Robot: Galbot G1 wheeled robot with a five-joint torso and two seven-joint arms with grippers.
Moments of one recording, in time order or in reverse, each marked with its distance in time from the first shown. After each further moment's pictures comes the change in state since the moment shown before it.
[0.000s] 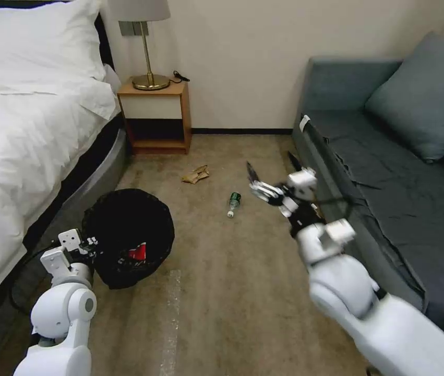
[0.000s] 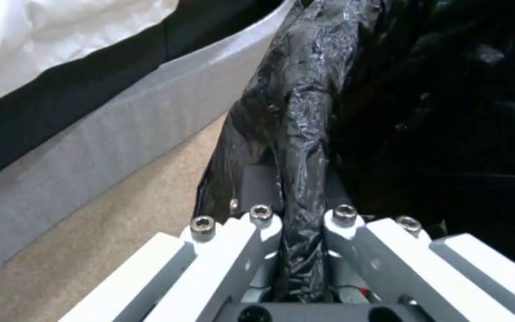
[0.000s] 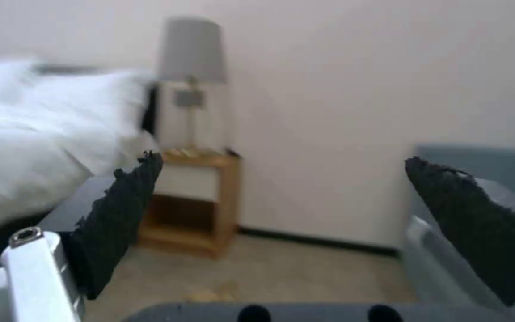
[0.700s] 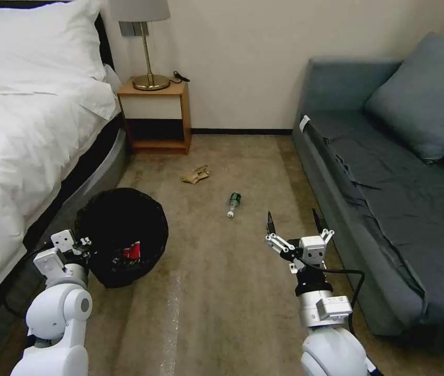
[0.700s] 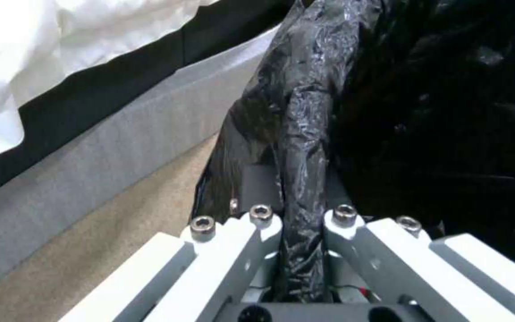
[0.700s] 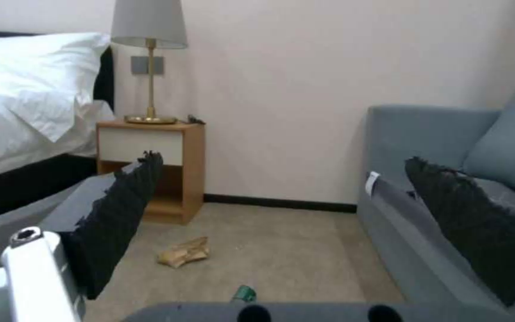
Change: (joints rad) left arm 0.003 -0.005 -0.025 0.003 0.003 -0.011 0.001; right arm -0.236 0.214 0.022 -0.055 -0.248 0.103 -0.015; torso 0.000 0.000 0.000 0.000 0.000
